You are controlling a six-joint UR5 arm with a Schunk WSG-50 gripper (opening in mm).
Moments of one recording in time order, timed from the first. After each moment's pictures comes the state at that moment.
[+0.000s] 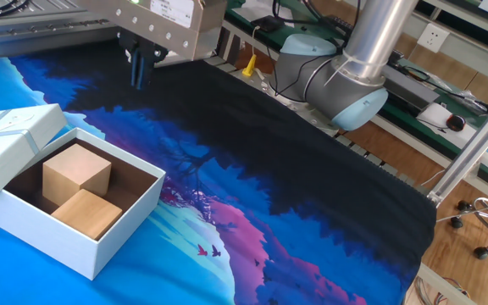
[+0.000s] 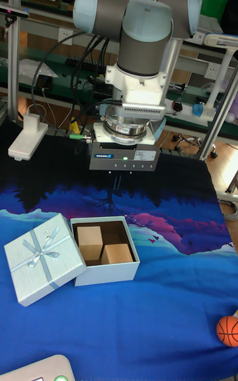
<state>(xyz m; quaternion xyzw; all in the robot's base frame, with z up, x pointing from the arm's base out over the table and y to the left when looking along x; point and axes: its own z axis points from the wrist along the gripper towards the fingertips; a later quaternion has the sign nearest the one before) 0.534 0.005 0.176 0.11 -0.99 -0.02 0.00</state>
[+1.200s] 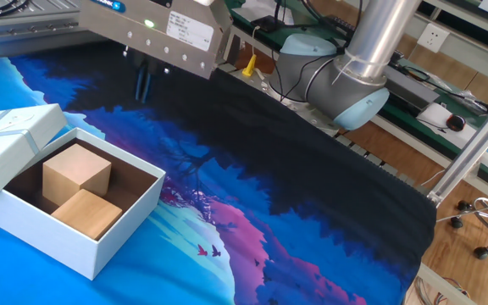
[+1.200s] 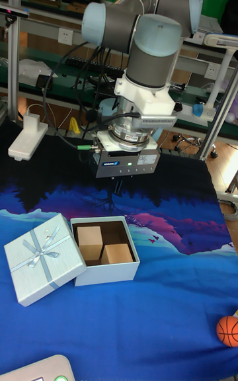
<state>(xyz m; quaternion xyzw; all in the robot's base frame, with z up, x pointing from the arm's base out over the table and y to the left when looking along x) 0.521 0.009 0.154 0.20 -0.98 0.01 0.01</state>
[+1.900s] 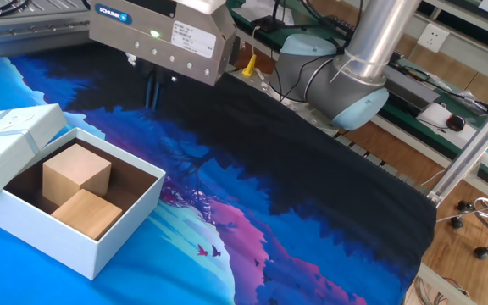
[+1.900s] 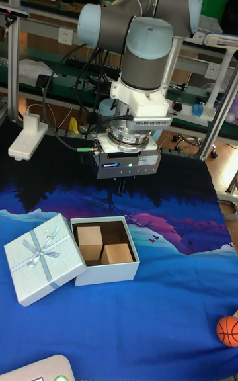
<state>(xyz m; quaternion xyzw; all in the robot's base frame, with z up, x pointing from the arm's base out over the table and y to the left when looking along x) 0.514 0.021 0.149 0.17 -0.98 -0.03 0.01</state>
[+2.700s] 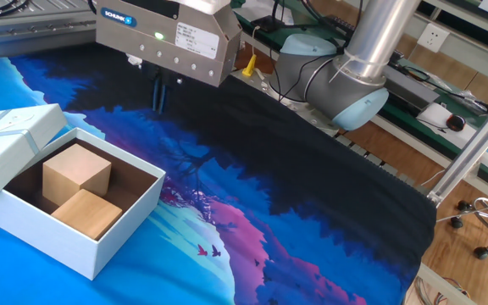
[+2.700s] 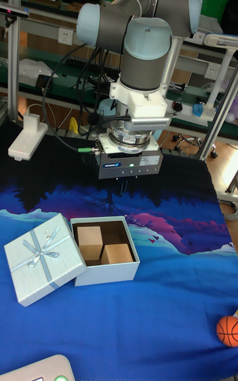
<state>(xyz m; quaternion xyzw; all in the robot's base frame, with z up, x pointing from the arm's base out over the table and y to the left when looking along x) 0.512 0.029 0.149 0.15 -0.99 -0.04 0.01</state>
